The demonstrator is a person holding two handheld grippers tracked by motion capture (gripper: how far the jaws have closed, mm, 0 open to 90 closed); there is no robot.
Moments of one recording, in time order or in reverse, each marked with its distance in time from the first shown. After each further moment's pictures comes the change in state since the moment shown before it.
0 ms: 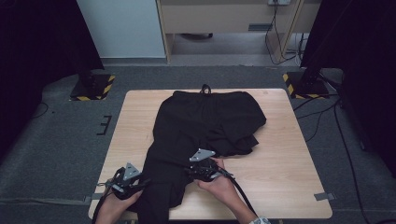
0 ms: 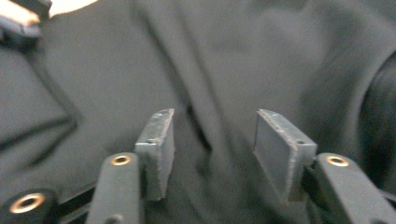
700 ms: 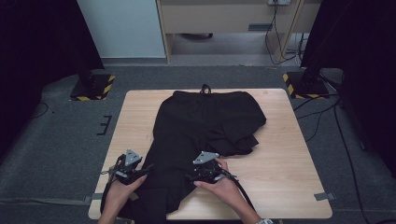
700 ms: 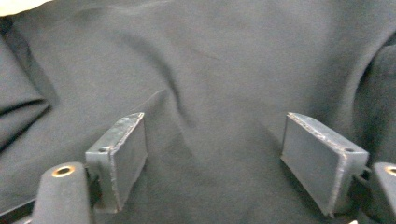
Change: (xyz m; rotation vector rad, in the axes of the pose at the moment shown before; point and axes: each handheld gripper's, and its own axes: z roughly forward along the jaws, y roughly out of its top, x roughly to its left) left arm 0.025 0.031 0.031 -0.079 0.066 -0.068; right arm -0.007 -0.010 -0.002 -0.008 0.043 0.013
